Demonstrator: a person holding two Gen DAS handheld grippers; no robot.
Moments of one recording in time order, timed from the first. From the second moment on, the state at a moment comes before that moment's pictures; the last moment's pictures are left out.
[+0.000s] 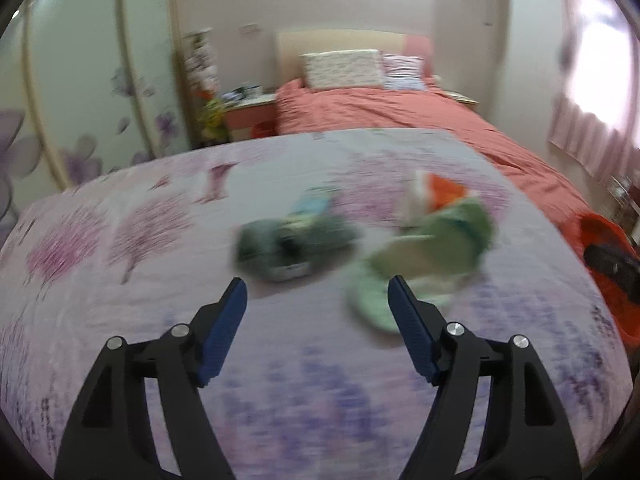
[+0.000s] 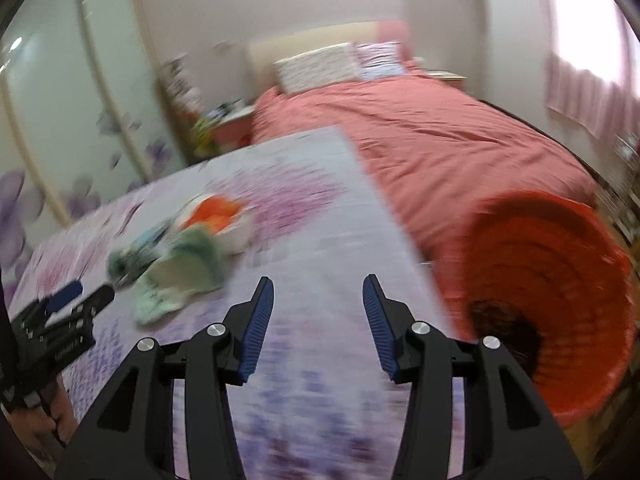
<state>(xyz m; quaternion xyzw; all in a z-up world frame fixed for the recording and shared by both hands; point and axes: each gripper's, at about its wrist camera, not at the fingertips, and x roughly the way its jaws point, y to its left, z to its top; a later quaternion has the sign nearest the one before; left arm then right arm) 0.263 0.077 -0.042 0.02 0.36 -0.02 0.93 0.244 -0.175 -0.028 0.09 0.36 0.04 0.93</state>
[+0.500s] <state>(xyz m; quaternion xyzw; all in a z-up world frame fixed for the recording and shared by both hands) 0.266 0.179 -0.052 -0.04 0.36 0.05 0.93 0.310 -0.061 -0.060 0.01 0.43 0.09 0.90</state>
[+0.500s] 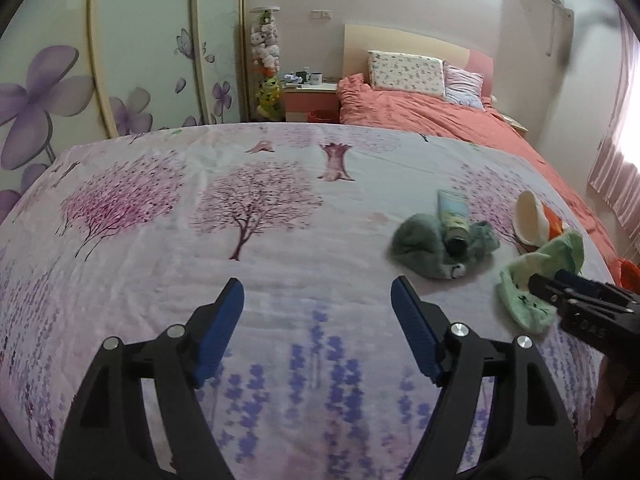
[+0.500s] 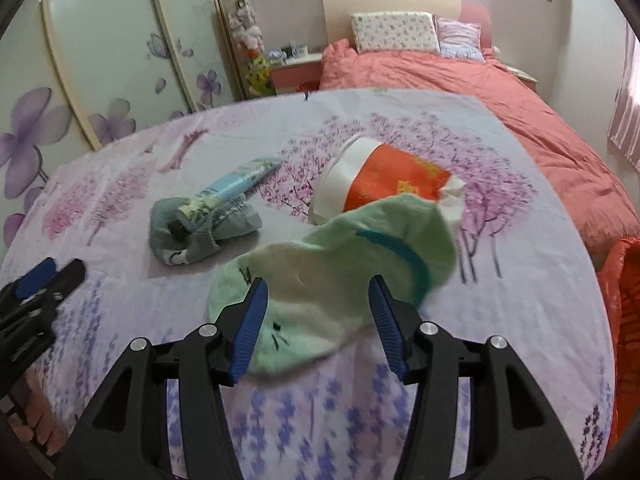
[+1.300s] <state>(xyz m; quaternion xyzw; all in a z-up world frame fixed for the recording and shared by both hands) 0.278 0.159 -0.060 -0.06 0.39 0.02 0.92 0.285 -0.089 -0.059 0.01 0.41 0.06 0.91</state>
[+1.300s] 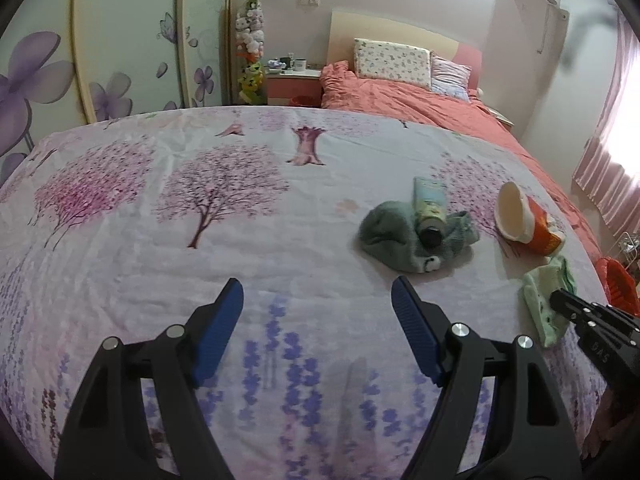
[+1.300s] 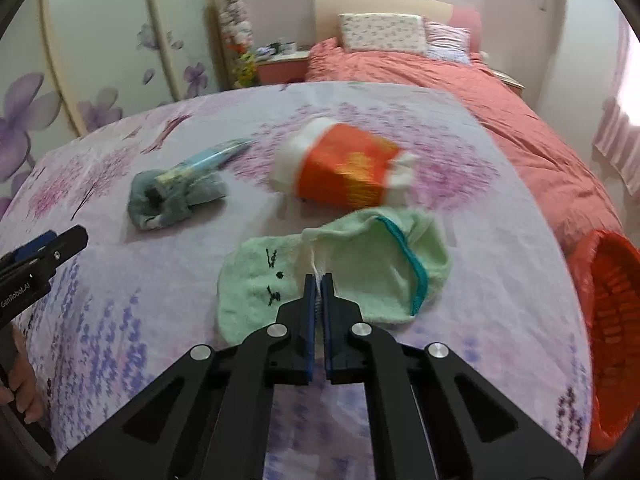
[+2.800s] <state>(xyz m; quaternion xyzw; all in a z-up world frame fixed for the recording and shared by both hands) 0.348 0.087 -0.041 -0.02 0.39 -0.04 0.92 0.294 -0.107 -0.073 0.06 0.43 0.04 0.90</state>
